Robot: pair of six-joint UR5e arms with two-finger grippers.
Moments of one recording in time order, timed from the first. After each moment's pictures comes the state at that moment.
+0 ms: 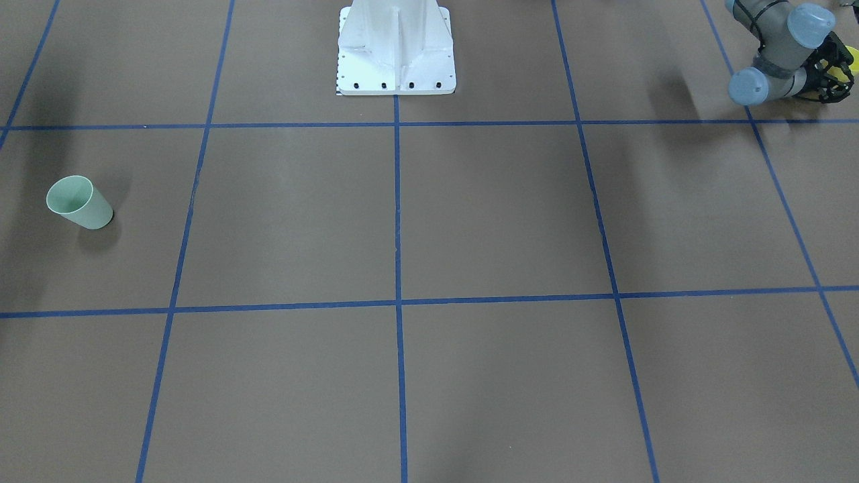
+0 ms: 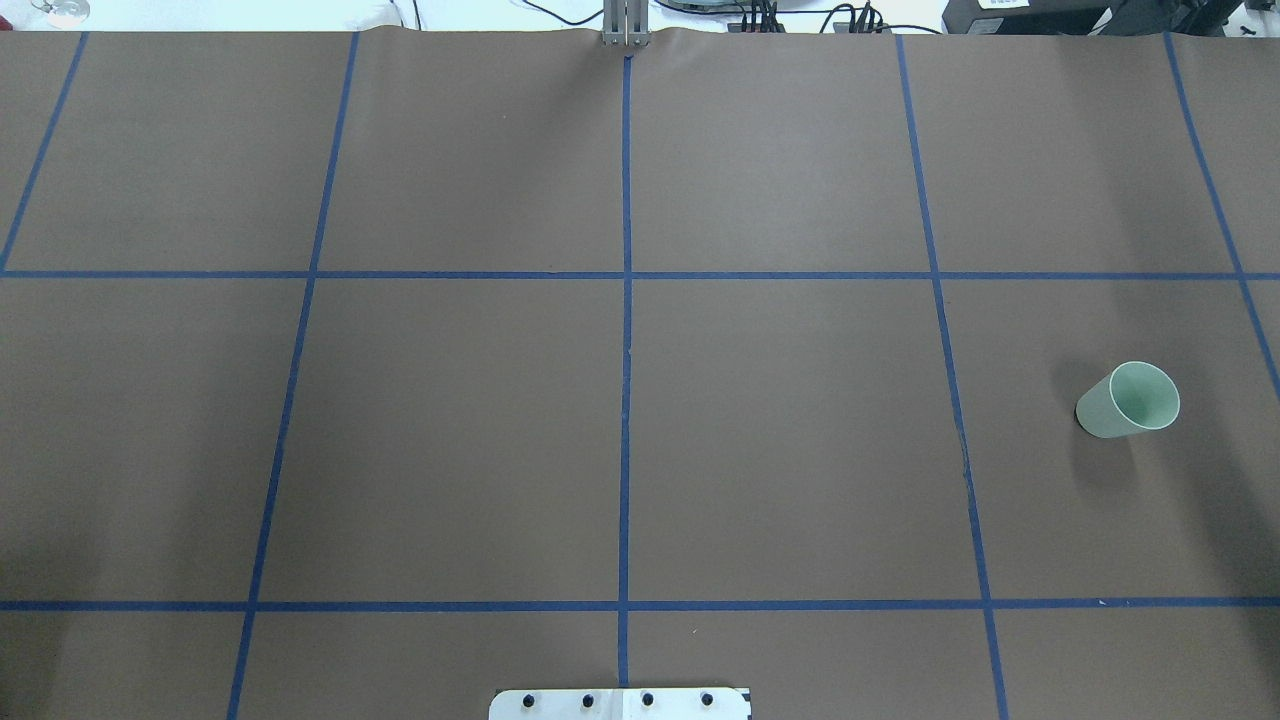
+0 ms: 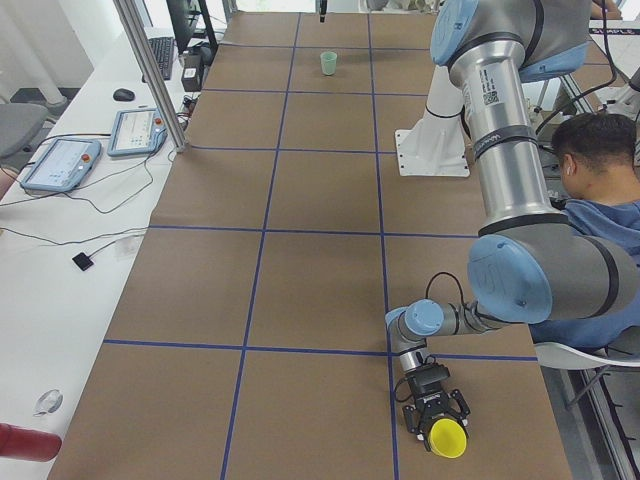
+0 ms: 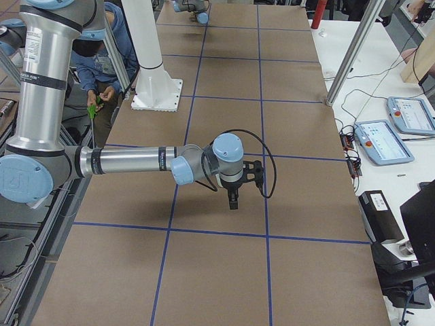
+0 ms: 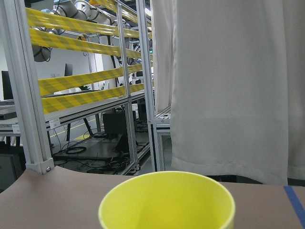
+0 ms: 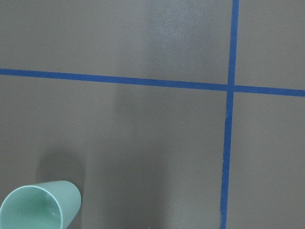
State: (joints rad) left arm -0.21 -1.13 -1.48 -1.44 -1.77 -2.93; right arm 1.39 -1.77 1.82 -1.28 2.36 0.29
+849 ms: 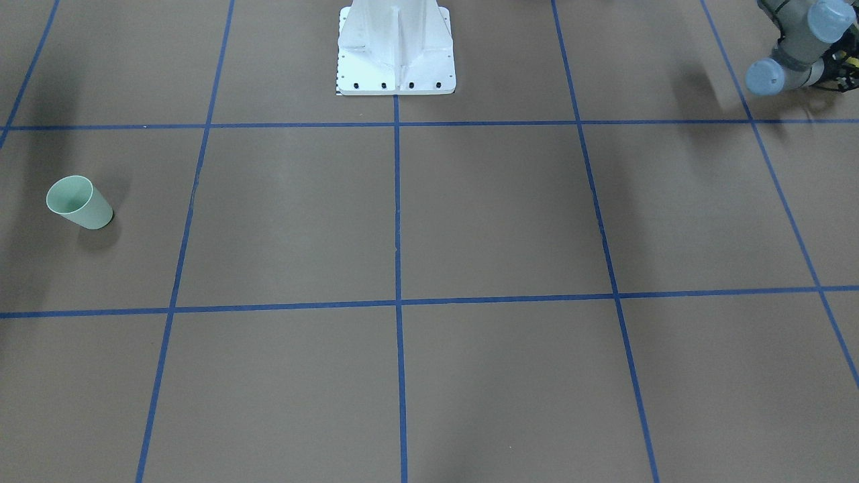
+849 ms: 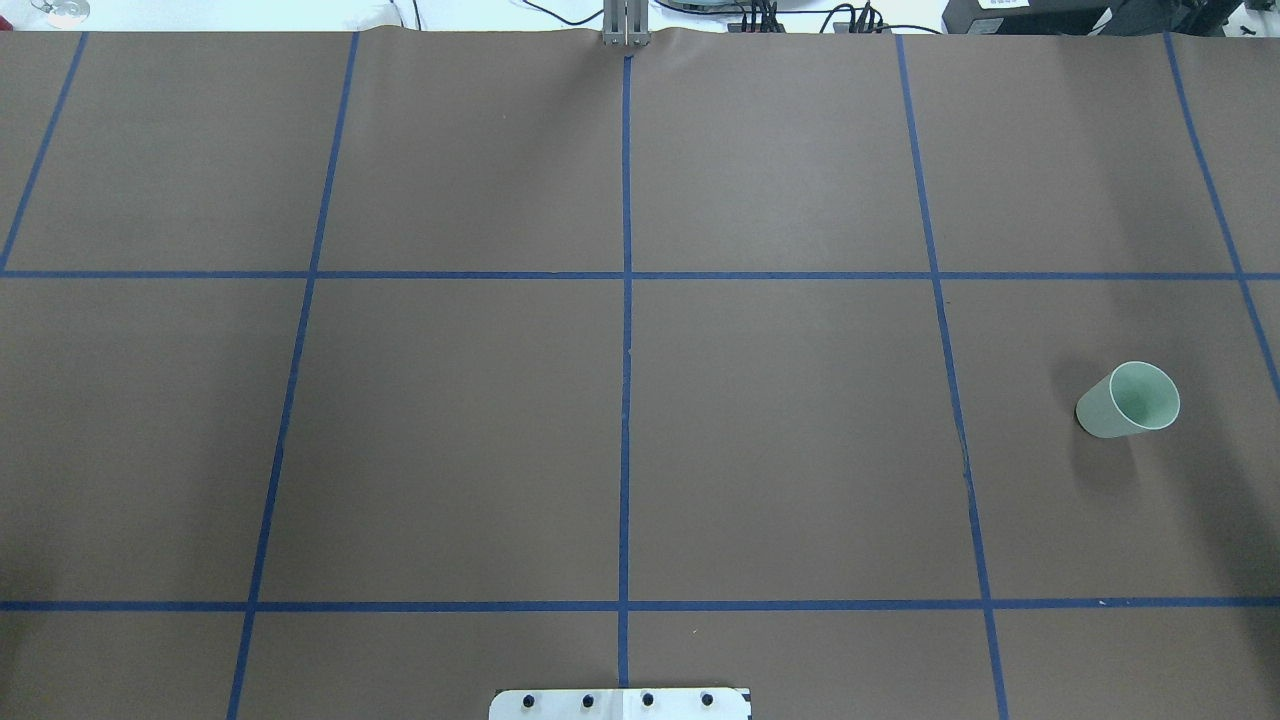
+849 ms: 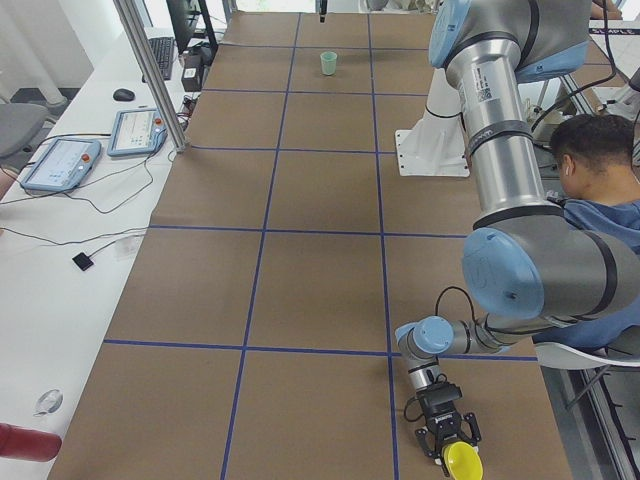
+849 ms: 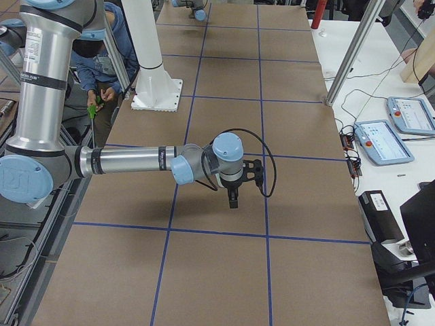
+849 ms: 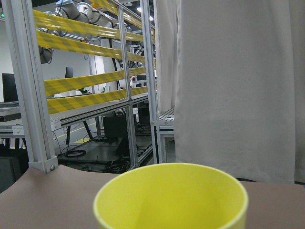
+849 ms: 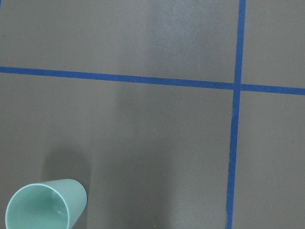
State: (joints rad) left arm -0.15 -1.03 -1.42 -1.59 -1.78 -2.90; right arm 1.39 -1.76 1.82 -1.28 2.37 0.29
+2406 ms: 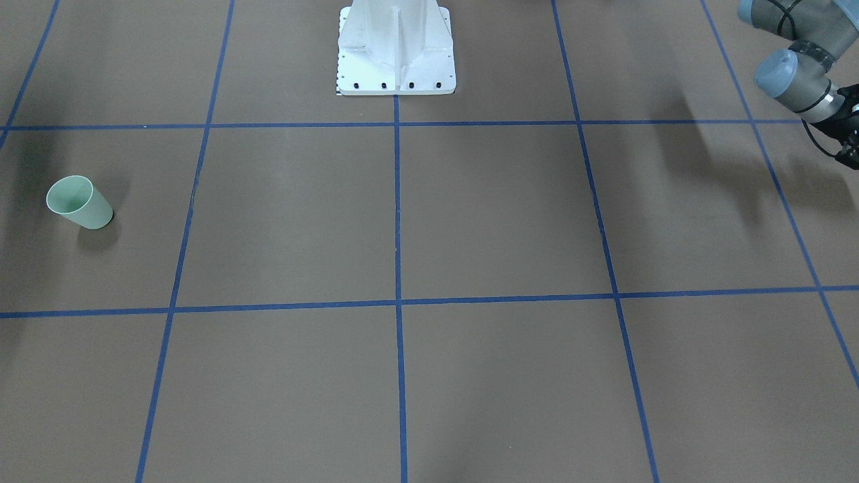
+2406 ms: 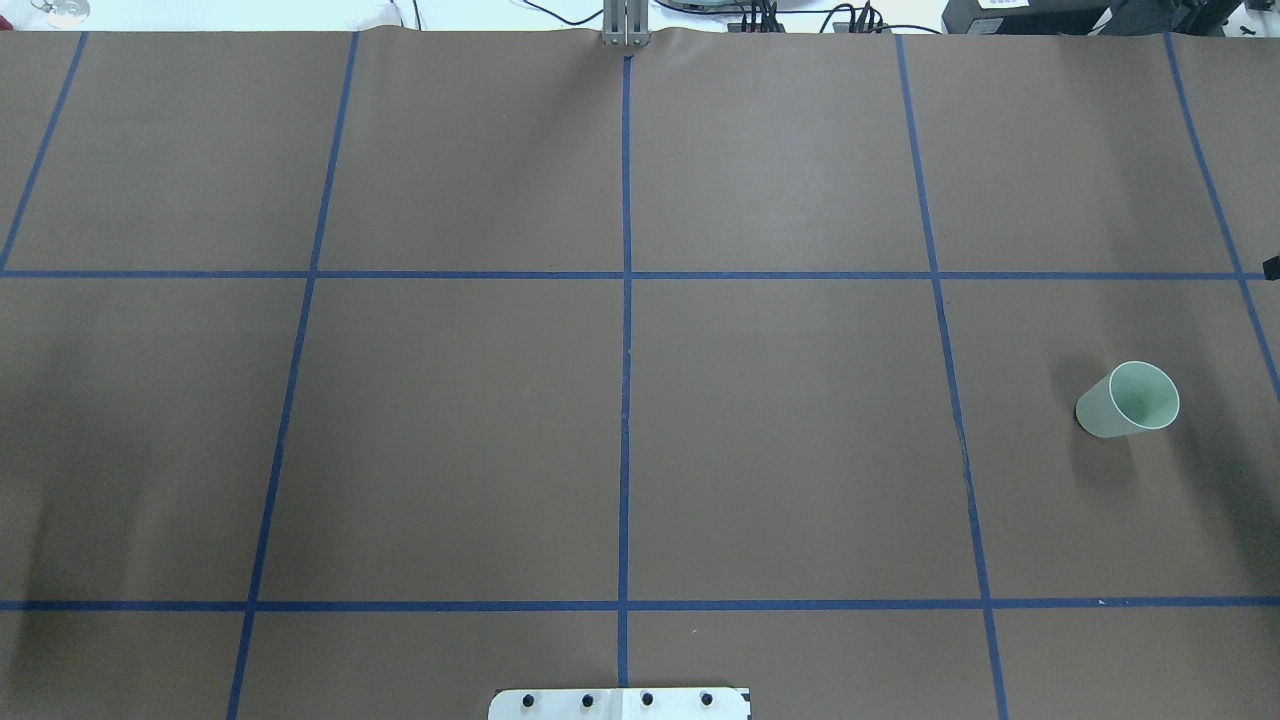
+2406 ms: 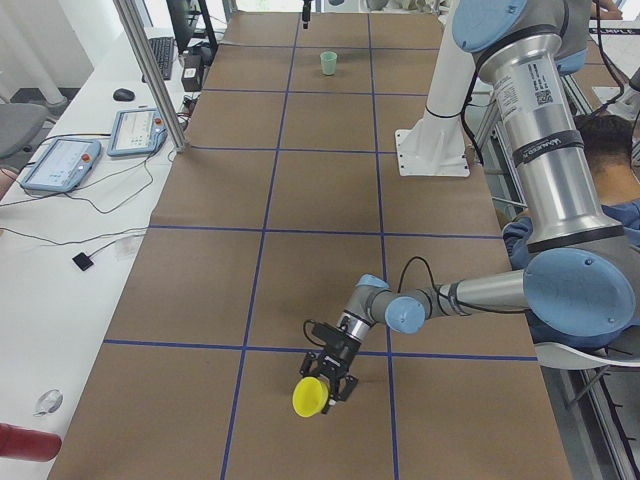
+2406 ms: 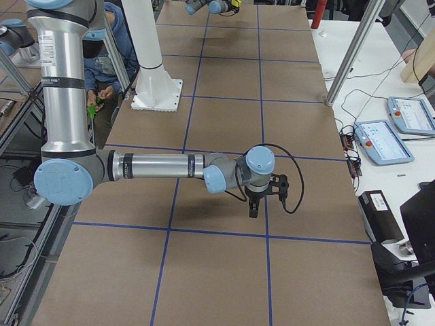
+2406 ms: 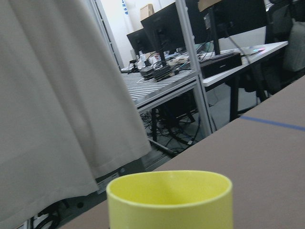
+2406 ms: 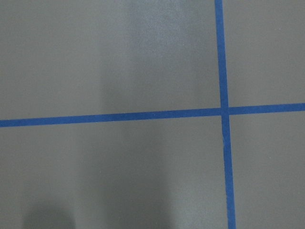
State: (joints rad) left arm -0.71 -1.25 -1.56 -2.01 -0.91 -1.77; right arm 1.39 -1.54 1.55 -1.29 2.37 0.40
